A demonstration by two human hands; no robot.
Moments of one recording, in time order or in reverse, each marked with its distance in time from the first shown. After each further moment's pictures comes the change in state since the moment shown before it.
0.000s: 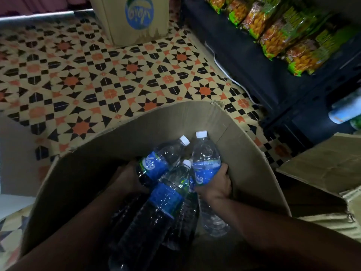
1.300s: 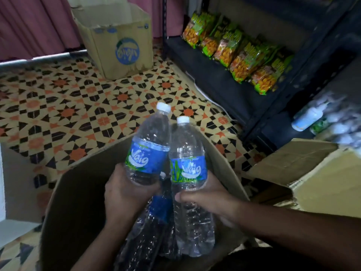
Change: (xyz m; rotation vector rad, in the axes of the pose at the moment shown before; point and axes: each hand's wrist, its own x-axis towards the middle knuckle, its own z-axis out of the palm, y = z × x) left_hand -0.113 0.080 -0.036 -0.467 0.524 0.110; right_hand -0.078 -0.017 -0.114 0.424 -0.462 -0.232
